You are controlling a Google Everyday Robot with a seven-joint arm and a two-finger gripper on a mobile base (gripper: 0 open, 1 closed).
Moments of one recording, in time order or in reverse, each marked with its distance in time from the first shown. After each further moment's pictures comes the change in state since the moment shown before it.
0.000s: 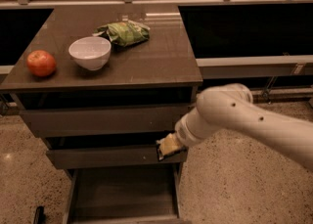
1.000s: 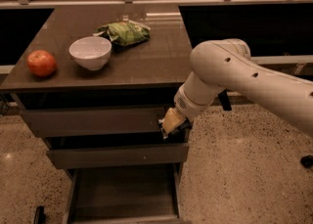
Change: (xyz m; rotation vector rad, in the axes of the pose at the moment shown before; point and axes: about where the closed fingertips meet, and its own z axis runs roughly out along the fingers) arm 0.050 0.005 -0.067 -0.072 -0.099 -0.064
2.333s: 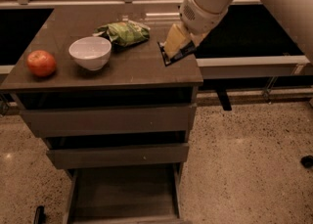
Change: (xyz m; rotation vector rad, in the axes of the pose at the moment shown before) arm 0.122 0.018 -0.185 -0.108 0.176 -0.074
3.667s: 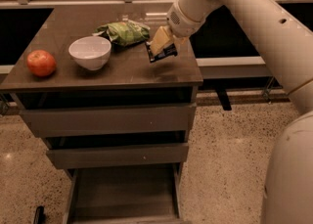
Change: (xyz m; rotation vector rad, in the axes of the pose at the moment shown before) arm 0.057 0.013 0.074 0.145 0.073 0.014
